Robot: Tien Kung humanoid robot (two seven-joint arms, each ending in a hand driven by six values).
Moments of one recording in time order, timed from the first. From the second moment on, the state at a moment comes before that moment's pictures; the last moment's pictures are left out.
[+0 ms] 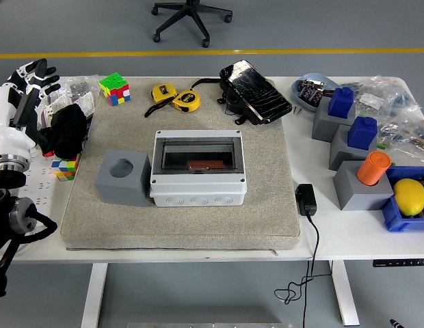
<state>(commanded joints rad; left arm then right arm) -0.23 0.33 -1.26 -1.39 0.80 0.39 -0.28 0.04 -0.20 0.85 0.41 -0.15 -0.23 -0.04</state>
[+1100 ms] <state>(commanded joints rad) -0.23 0.33 -1.27 -1.39 0.80 0.38 -0.27 0.04 -0.20 0.85 0.41 -0.15 -0.23 -0.04</state>
